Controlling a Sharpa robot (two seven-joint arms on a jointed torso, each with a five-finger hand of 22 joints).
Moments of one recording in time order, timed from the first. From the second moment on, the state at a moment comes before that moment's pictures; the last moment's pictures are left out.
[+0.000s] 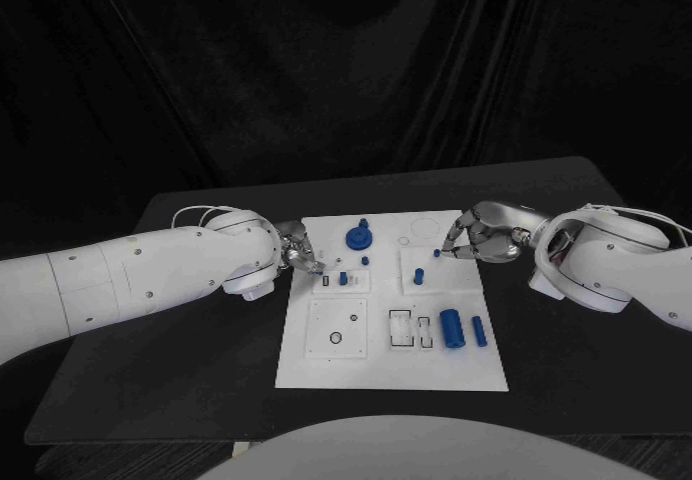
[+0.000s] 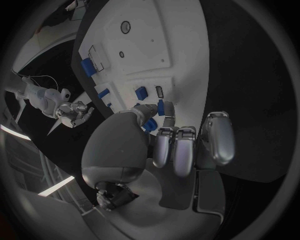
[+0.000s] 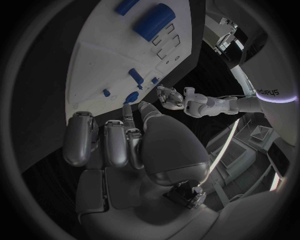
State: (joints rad) left arm 1.24 -0.68 -0.21 1.41 -1.02 -0.08 -0.53; left_hand 1.18 -0.10 0.47 0.19 0.43 1.02 0.03 0.28 1.12 1.47 -0.04 1.51 1.31 1.46 -0.07 1.56 1.31 0.07 1.40 0.04 1.30 1.31; right arm 1.27 -1.02 -0.21 1.66 -1.25 -0.20 -0.09; right_hand 1.32 0.08 0.05 0.18 0.39 0.81 0.10 0.40 0.26 1.47 0.02 1.57 1.31 1.46 -0.05 1.38 1.23 0.07 1.47 0.06 1.25 1.31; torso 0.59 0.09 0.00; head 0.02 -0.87
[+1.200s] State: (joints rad) left arm 1.21 -0.66 -0.21 1.41 -1.03 -0.08 -0.52; left_hand 1.17 -0.11 0.47 0.19 0.43 1.01 0.03 0.28 1.12 1.47 -0.04 1.51 1.31 1.47 -0.07 1.56 1.31 0.07 1.40 0.04 1.30 1.31; right arm 1.27 -1.02 -0.21 1.66 -1.25 -0.20 -0.09; right_hand 1.32 0.08 0.05 0.18 0.40 0.81 0.10 0.40 0.26 1.47 0.02 1.57 1.31 1.46 -0.05 1.38 1.23 0.07 1.47 0.06 1.25 1.31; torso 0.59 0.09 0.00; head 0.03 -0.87
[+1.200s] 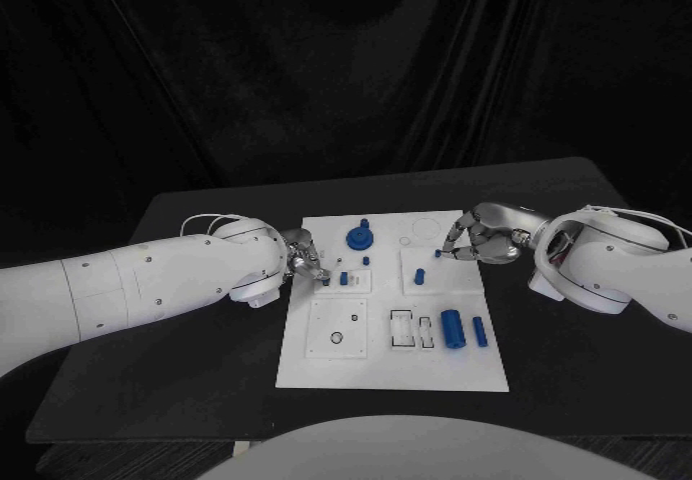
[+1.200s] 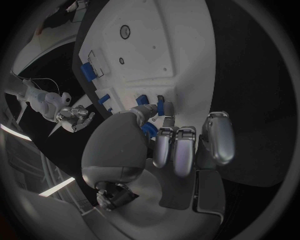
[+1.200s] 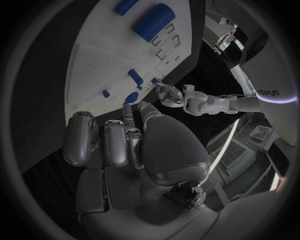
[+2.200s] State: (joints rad) left arm 1.20 -0.68 -0.21 1.43 -1.03 -0.09 -0.50; left_hand 1.18 -0.10 0.47 0.18 0.44 1.01 0.04 0.28 1.12 1.47 -0.04 1.51 1.31 1.47 -0.07 1.56 1.31 0.07 1.40 0.04 1.30 1.31; right arm 1.27 -1.02 -0.21 1.66 -1.25 -0.20 -0.09; right_hand 1.32 0.08 0.05 0.18 0.40 0.81 0.10 0.40 0.26 1.47 0.02 1.57 1.31 1.46 -0.05 1.38 1.24 0.07 1.47 0.06 1.25 1.31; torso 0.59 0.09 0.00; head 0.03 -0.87
